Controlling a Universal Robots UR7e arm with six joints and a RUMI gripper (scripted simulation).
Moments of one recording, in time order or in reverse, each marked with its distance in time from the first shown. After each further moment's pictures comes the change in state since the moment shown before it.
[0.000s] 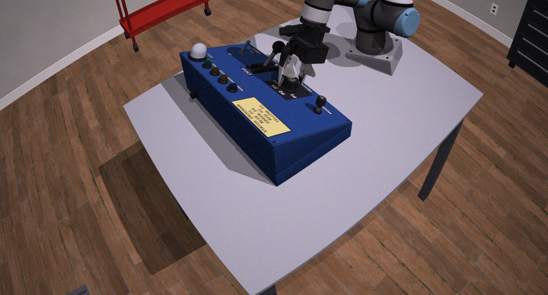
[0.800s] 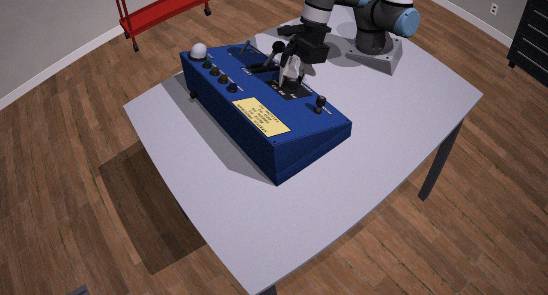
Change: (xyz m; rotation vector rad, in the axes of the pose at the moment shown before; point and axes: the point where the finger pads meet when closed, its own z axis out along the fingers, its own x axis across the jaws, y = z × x) arm 0.000 0.000 0.000 0.001 0.000 -0.096
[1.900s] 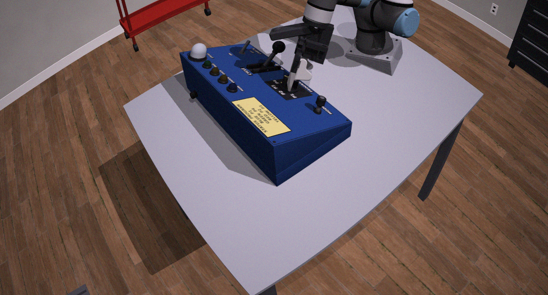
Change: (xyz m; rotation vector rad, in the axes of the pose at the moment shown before) arm 0.000 0.000 0.000 0.009 0.007 -0.746
